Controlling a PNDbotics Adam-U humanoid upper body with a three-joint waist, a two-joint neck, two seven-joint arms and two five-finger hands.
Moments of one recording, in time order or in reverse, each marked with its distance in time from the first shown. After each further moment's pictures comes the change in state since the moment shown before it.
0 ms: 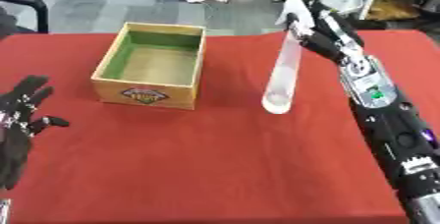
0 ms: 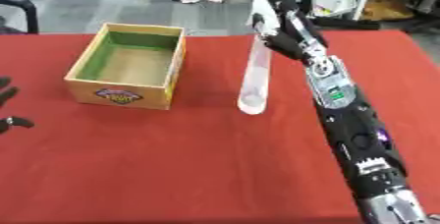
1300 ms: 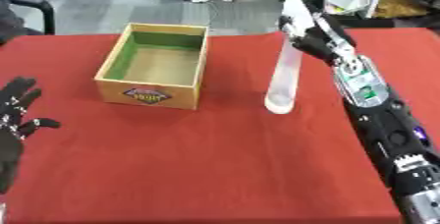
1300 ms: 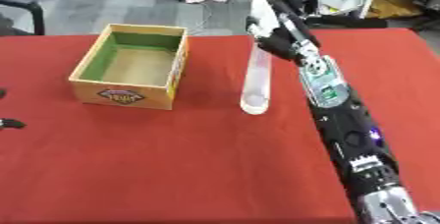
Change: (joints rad) left arm 0.000 -0.009 0.007 0.000 0.004 0.000 0.032; right arm -0.006 0.003 -0.006 0.015 0.004 0.026 0.018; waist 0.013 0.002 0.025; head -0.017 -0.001
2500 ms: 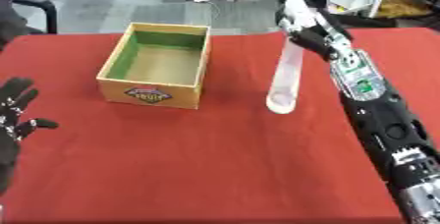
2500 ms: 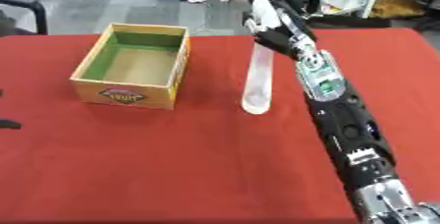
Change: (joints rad) left arm -0.007 0.000 0.000 0.000 0.004 0.001 -0.004; right arm -0.023 -0.008 0.000 0.015 -0.042 0.010 0.017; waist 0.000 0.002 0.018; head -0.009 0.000
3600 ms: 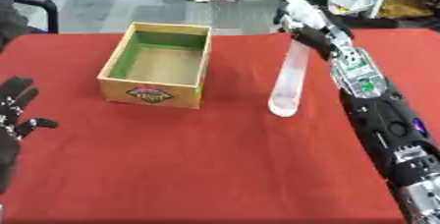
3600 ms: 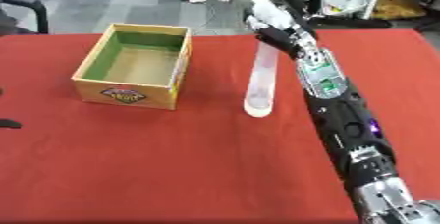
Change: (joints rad) left arm 0.000 0.000 0.000 0.000 0.004 0.000 -0.001; right arm -0.009 -0.005 0.000 0.006 -0.089 0.018 0.003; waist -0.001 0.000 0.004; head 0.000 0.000
